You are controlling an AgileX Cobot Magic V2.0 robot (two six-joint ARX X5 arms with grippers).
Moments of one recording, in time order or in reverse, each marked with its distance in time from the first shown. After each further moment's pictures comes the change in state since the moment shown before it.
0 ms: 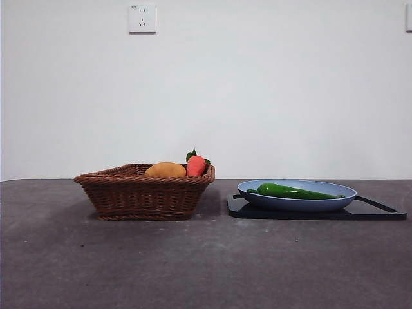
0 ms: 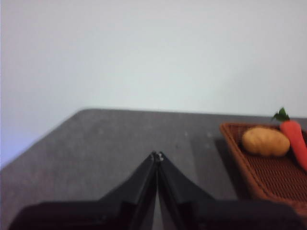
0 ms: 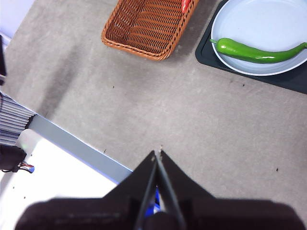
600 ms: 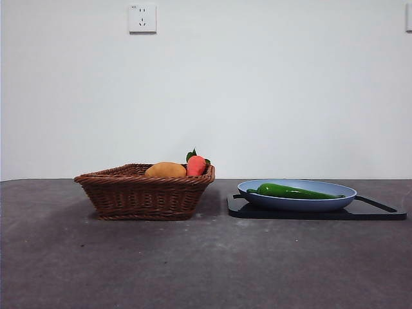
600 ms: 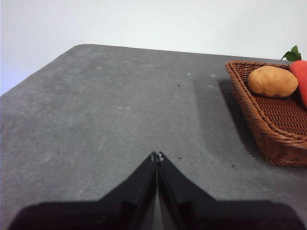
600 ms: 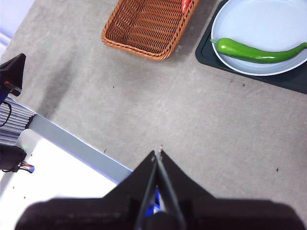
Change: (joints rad) left arm 0.000 -0.084 0.000 -0.305 0.002 -0.034; right arm 0.000 0.000 0.000 0.000 0.000 0.000
